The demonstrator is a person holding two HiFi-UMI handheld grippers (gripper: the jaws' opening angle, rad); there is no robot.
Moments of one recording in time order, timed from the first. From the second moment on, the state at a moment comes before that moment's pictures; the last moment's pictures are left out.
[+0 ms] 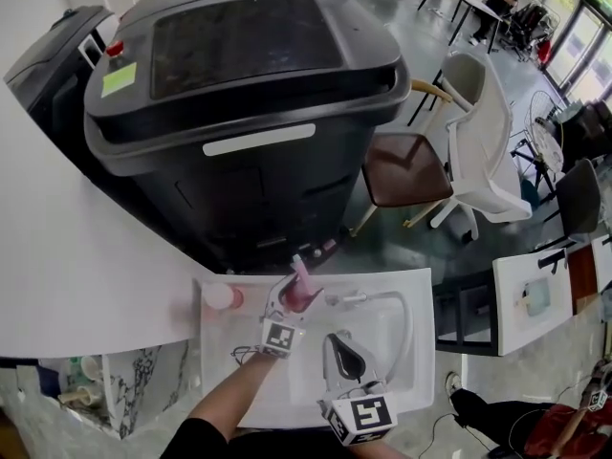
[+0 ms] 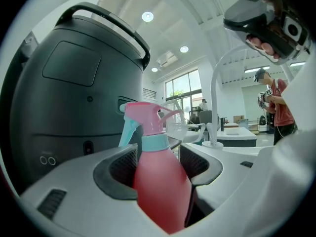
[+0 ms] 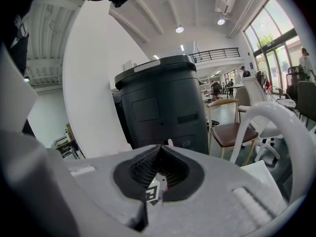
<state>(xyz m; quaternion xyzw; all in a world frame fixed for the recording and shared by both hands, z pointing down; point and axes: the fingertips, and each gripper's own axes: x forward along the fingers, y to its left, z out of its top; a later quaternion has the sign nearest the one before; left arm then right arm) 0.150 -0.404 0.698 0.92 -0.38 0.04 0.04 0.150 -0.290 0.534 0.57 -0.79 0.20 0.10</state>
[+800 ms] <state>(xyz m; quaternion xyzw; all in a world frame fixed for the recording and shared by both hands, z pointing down) 0.152 -0.377 0.720 0.92 -0.37 0.12 -0.01 0.152 -0.283 0.539 0.57 -0.79 0.19 0.10</state>
